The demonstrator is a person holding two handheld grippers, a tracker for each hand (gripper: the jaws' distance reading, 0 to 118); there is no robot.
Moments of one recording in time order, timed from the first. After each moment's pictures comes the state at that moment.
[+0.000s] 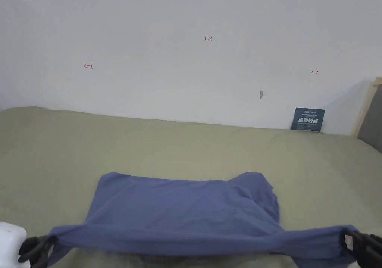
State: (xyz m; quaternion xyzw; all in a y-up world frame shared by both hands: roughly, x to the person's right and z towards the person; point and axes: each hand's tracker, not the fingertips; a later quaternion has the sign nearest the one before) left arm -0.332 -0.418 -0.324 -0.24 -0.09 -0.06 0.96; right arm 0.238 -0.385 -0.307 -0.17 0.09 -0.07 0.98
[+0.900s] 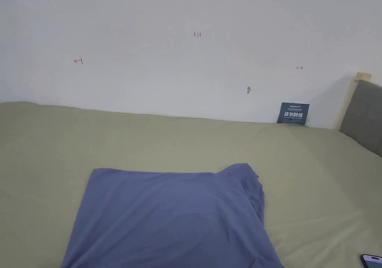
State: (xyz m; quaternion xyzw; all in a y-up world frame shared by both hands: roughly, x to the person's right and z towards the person) left arm -0.355 -0.505 -0.300 -0.32 -0.08 -0.01 0.94; right arm 0.229 -0.490 -0.283 -0.38 0.10 -0.01 0.92
